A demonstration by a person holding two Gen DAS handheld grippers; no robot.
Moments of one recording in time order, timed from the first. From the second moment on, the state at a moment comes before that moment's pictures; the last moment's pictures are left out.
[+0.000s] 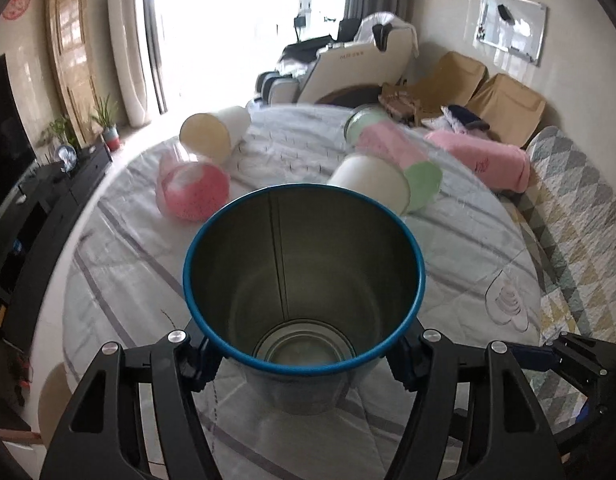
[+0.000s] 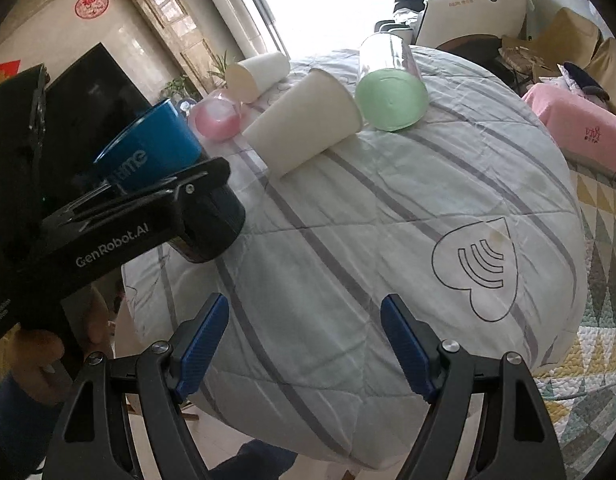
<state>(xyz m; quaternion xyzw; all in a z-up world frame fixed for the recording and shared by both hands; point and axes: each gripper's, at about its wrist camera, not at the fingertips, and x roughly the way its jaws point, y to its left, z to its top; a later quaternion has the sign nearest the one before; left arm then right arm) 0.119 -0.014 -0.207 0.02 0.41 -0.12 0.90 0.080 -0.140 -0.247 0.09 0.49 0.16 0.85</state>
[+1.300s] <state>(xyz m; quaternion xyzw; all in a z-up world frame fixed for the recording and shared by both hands) -0.026 0.025 -0.084 0.02 0.36 -0.05 0.93 0.005 -0.123 -0.120 0.02 0.41 0.10 0.91</state>
